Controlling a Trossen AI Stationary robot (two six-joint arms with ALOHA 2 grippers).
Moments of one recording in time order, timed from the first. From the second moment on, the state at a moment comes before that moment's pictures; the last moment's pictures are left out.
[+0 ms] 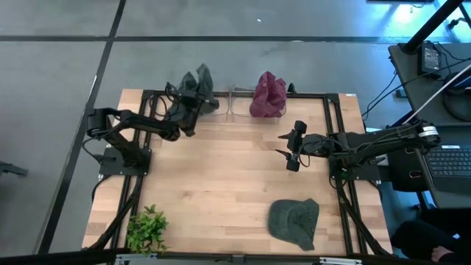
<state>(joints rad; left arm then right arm) 0.33 1.54 0.61 1.26 -1.03 0.24 0.08 0.93 0.55 -0.20 0.41 -0.04</state>
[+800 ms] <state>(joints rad) 0.19 1.63 0.61 1.29 -1.26 0.47 0.08 0.95 0.55 -0.22 0.41 -0.03</state>
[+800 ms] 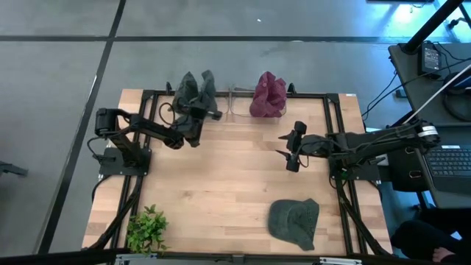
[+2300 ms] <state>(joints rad) 0.19 1.63 0.42 1.26 -1.57 -0.09 0.08 0.98 0.55 -0.21 0.41 -0.01</state>
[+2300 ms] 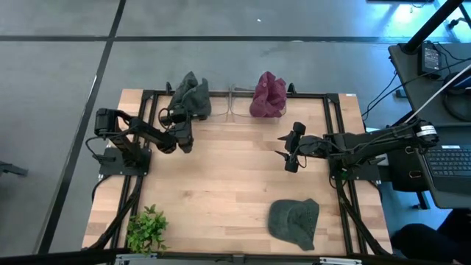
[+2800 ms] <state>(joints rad) 0.16 1.63 0.42 1.26 -1.57 -0.04 0.08 0.98 0.55 -0.21 0.41 0.00</state>
